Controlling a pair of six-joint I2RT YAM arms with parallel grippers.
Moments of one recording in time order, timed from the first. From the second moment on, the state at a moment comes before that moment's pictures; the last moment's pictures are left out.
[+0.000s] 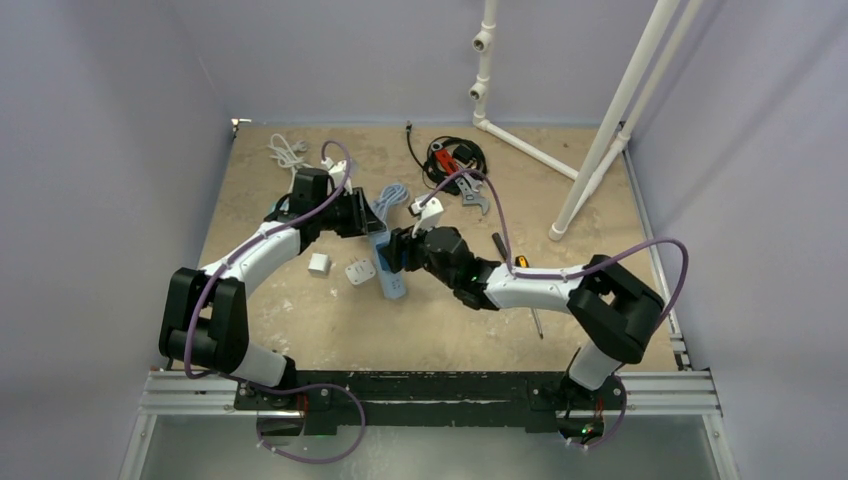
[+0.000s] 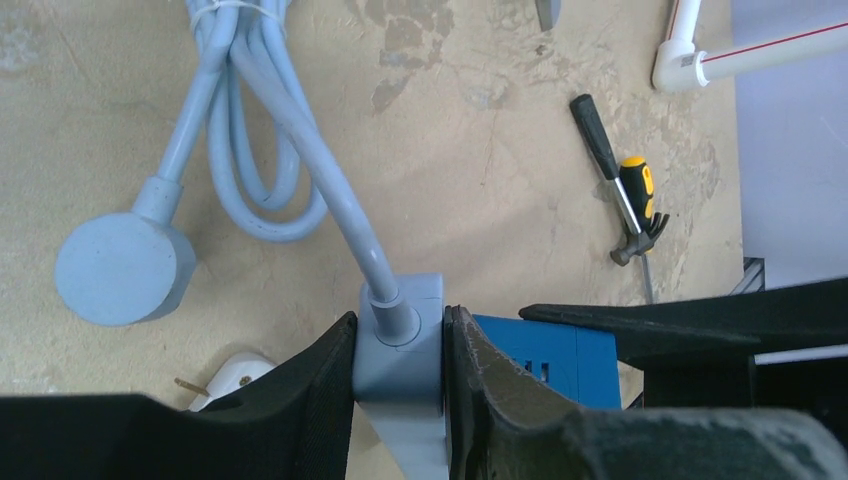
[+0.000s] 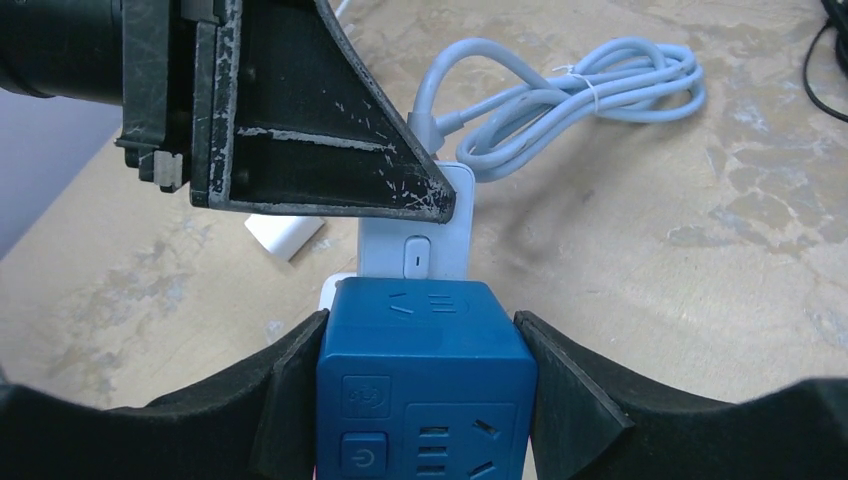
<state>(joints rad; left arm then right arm) -0.24 1.48 0.91 -0.16 0.50 -0.42 0.98 1.65 0.86 0.50 0.29 0.38</state>
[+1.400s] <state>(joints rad) -0.26 1.50 0.98 -0.26 0.47 -0.33 1.01 1.62 0.81 0.53 0.31 0.39</state>
